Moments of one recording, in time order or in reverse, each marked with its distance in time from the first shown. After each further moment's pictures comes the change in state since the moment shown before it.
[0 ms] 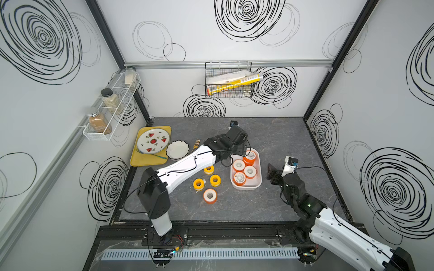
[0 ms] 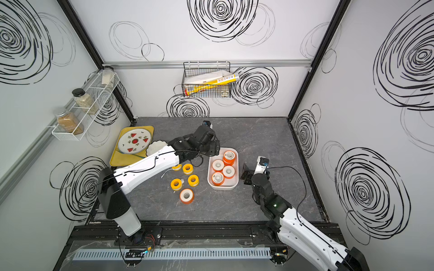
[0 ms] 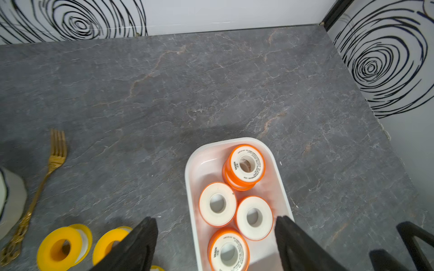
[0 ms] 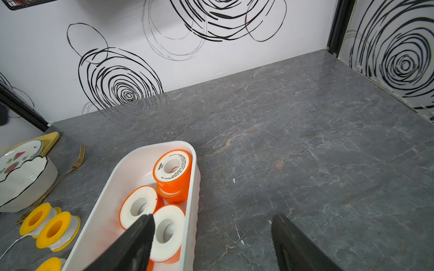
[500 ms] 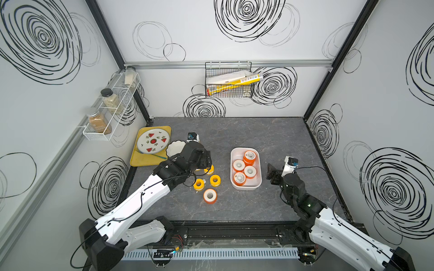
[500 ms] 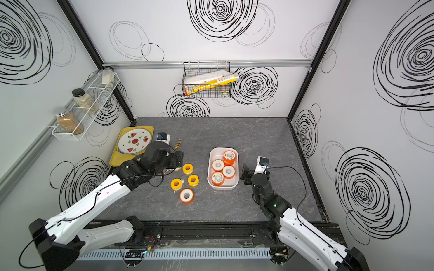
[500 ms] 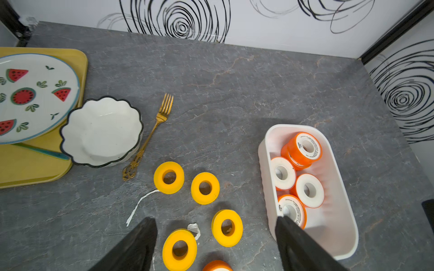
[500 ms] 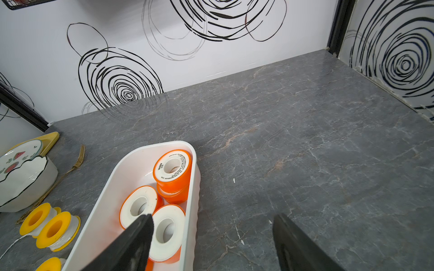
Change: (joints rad) left arm 0.173 -0.621 -0.506 -0.035 -0.034 -0.003; right arm 0.000 0.002 0.000 0.000 0.000 0.000
